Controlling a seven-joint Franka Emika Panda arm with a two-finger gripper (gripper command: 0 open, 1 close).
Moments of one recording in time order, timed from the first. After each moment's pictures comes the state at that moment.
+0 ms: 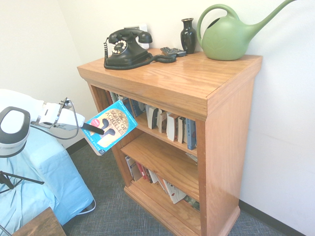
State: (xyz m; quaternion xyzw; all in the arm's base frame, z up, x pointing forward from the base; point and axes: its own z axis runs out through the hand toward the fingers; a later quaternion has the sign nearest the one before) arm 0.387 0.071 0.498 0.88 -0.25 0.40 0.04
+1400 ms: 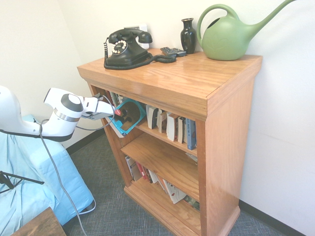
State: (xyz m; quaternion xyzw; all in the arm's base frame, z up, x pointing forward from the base) arm 0.546 0.170 0.425 0.89 -0.21 0.41 0.00
